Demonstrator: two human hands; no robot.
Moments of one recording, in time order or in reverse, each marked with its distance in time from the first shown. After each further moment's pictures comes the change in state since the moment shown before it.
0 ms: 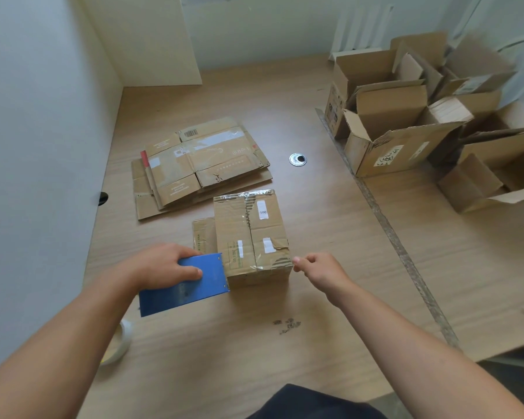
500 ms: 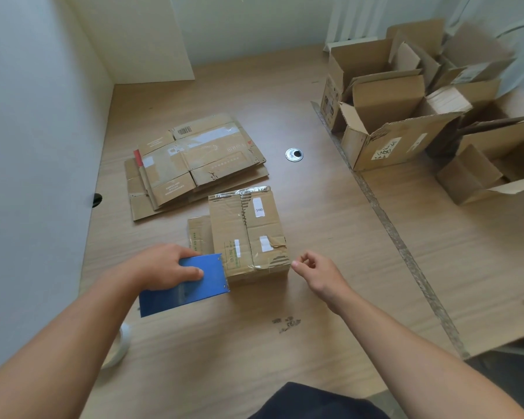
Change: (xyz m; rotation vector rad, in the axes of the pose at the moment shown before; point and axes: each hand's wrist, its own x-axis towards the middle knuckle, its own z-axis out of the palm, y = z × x) left_hand 0.016 0.001 0.004 0.030 -0.023 -0.021; right_hand -0.006 0.019 0.006 0.135 -0.008 -0.152
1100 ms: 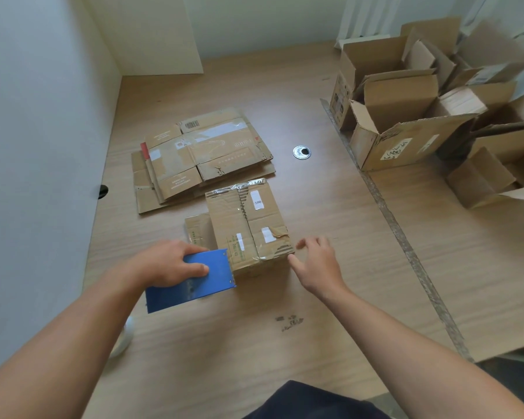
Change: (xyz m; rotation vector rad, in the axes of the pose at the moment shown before) left_hand 0.002 -0.005 0.007 -0.020 0.036 0.019; right_hand 0.007 -0.023 0.016 -0.525 0.167 -0.132
